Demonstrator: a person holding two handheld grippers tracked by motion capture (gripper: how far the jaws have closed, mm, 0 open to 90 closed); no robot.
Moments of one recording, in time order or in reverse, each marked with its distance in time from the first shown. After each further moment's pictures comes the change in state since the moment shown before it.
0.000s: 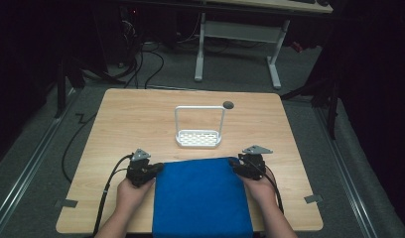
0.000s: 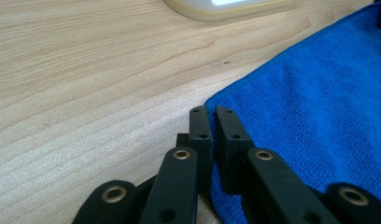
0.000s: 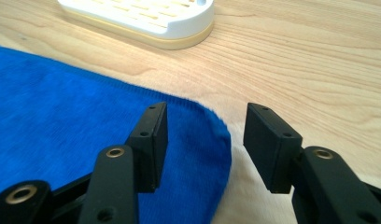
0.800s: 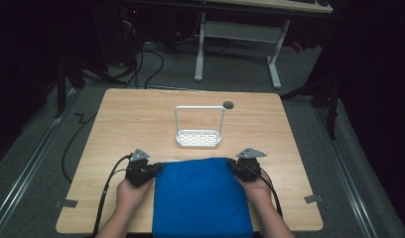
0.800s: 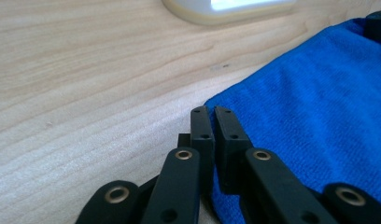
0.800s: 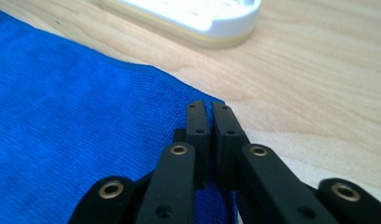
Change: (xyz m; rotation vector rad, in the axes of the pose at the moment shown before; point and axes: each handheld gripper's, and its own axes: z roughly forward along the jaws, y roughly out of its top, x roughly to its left) left arm 0.001 -0.001 -0.005 -0.043 -0.008 -0.005; right arm 0.016 -0.003 0.001 -0.026 0.058 -0.102
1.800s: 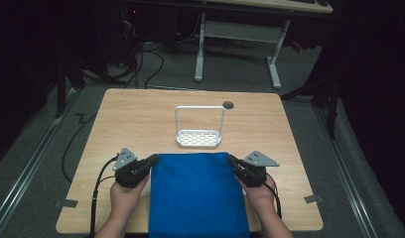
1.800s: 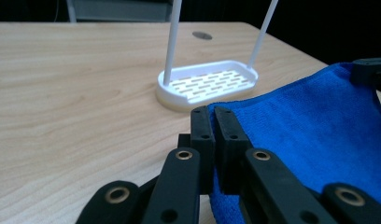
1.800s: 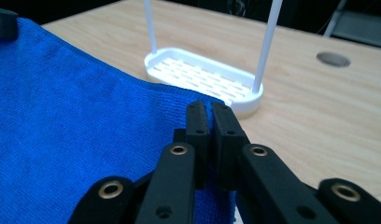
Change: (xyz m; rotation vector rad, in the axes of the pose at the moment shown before) left arm -0.023 0.014 -0.053 -0.290 0.013 0.059; right arm 0.024 0.012 -0.051 -0.249 0.019 -0.034
